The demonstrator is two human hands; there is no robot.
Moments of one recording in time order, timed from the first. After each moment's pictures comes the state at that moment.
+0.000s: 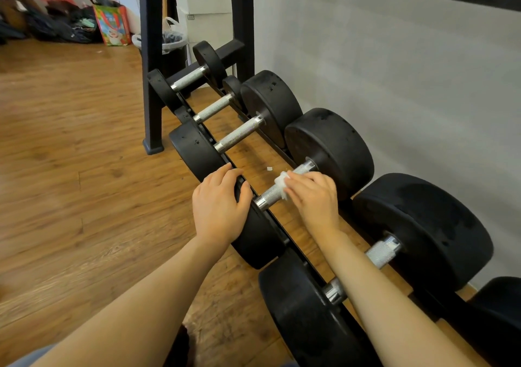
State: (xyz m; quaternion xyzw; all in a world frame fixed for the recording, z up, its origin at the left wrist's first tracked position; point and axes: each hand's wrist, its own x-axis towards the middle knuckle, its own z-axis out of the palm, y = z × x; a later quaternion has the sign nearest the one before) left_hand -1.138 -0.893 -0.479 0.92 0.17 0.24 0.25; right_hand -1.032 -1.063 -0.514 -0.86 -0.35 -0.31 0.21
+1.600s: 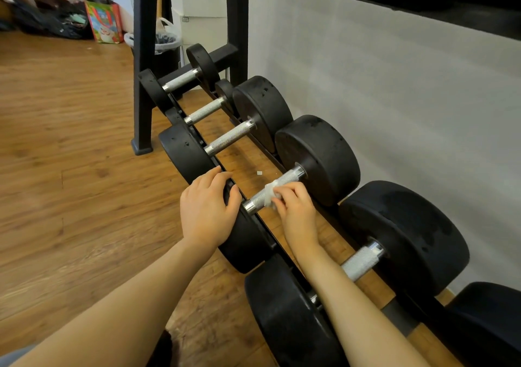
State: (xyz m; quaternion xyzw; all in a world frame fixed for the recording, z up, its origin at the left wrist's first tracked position) left_hand -1.139 -0.894 -0.478 0.92 0.18 0.25 0.25; right_hand -1.051 -1.054 -0.524 -0.87 -0.29 -0.21 0.34
